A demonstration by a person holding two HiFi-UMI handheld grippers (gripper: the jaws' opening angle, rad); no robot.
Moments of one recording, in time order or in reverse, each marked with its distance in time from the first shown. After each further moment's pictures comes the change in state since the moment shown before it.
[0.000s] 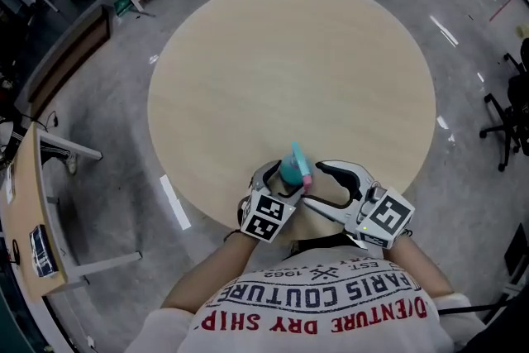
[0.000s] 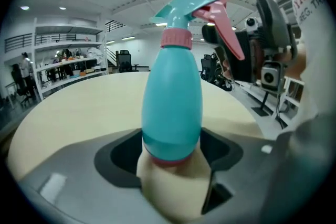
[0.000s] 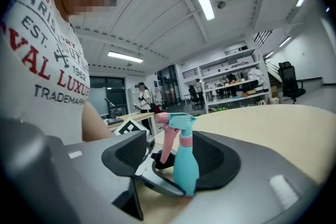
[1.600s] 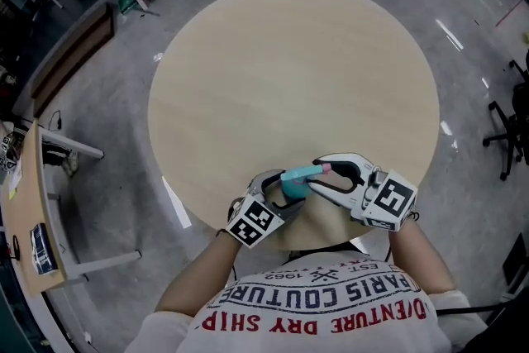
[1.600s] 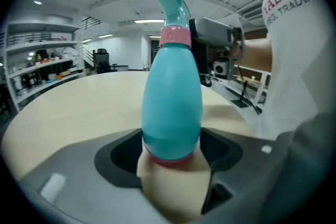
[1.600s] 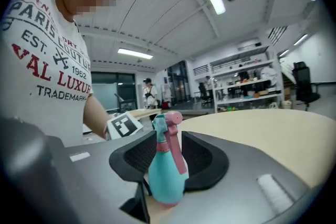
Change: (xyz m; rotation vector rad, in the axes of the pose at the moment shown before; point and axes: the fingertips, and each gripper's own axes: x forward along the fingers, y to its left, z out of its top) left arm -0.001 -0.009 0.002 0.124 0.006 -0.206; right arm 0.011 -0.039 0.006 -0.080 0.054 0.139
